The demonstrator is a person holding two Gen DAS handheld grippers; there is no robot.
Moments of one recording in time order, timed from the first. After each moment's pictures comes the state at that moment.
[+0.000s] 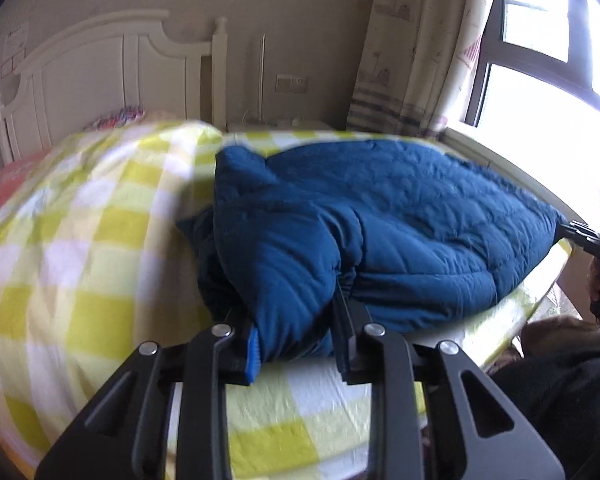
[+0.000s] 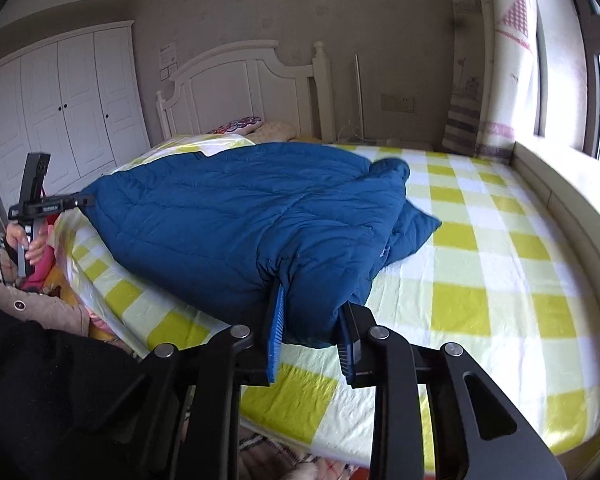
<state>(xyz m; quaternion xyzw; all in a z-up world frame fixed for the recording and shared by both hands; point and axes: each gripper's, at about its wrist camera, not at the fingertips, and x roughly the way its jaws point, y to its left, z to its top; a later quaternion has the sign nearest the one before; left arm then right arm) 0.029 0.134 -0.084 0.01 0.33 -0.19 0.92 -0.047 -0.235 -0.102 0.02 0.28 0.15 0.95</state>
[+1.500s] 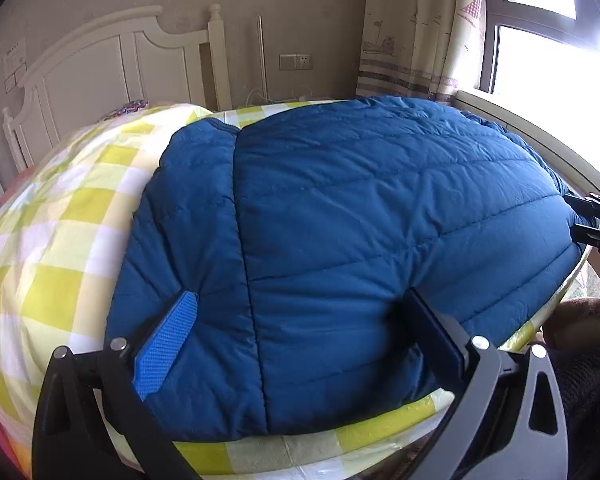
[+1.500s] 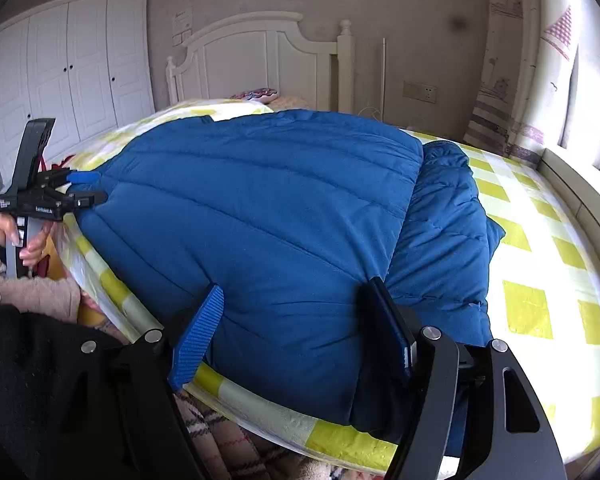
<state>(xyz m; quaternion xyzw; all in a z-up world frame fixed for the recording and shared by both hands) 0.037 0.075 -0.122 0.06 0.34 -0.15 0.93 -0.014 -0.168 -0.132 -0.05 0.31 0.16 0.94</state>
